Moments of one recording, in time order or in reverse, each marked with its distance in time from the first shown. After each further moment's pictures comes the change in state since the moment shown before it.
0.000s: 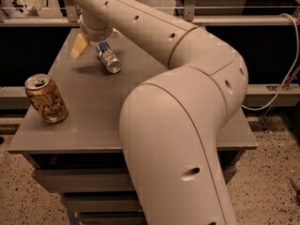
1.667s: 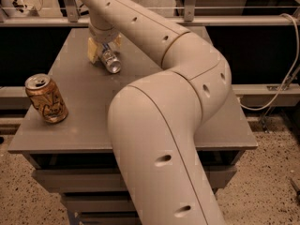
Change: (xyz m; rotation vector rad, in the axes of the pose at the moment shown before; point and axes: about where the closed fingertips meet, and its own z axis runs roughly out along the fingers) arm 0.024 -0.029 0.020 0.018 0.134 0.032
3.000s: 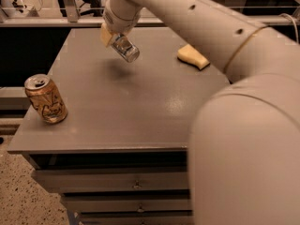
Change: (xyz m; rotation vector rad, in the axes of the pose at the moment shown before) arm 0.020 -0.005 -0.095 -0.106 -0.264 -0.045
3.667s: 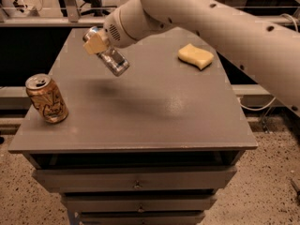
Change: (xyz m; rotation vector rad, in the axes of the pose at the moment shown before) arm 0.025 0.084 -0.067 -0.272 -0.325 -0.107
